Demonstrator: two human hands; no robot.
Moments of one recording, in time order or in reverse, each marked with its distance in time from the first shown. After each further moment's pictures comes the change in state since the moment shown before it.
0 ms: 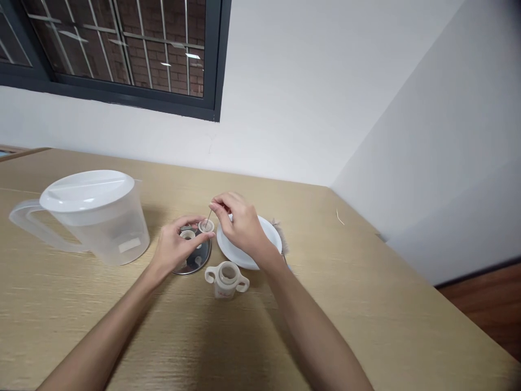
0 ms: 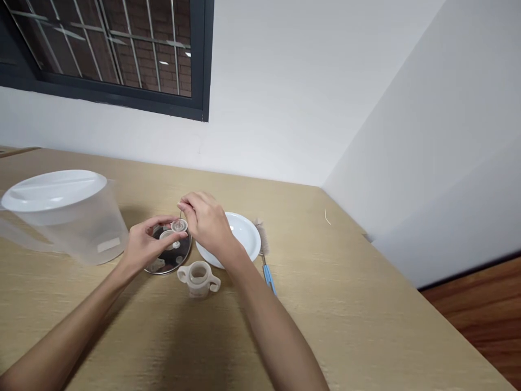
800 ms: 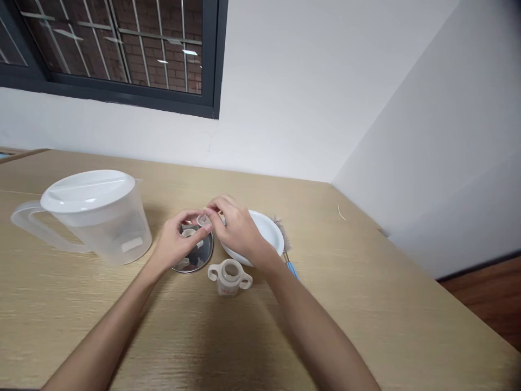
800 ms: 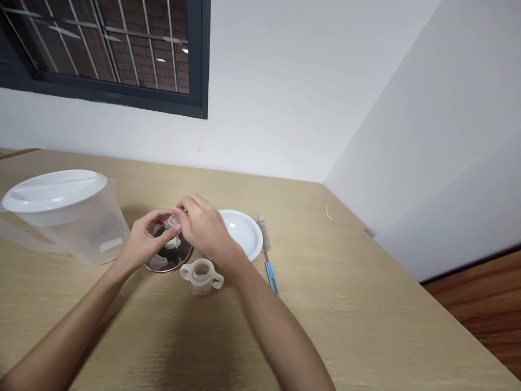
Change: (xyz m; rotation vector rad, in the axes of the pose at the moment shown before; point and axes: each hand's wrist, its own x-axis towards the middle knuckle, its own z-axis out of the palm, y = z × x) left_hand 0.007 0.006 -0.009 -0.064 -0.074 0.044; right_hand -0.007 -0.008 0.009 -0.014 -0.100 0.060
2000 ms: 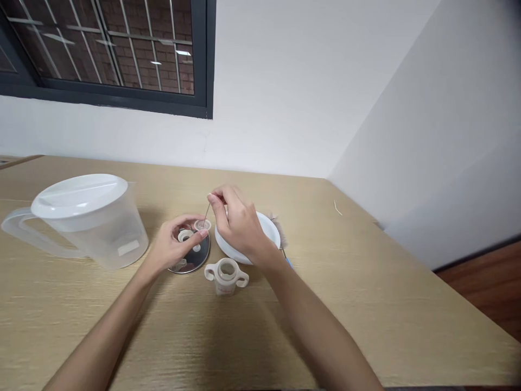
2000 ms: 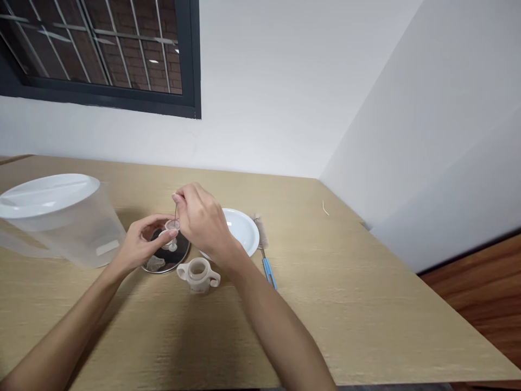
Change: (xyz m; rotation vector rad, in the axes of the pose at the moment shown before) left_hand -0.003 0.005 -0.003 -0.094 -0.140 -0.070; right_hand 0.001 -0.008 -0.015 -0.054 0.234 -0.074
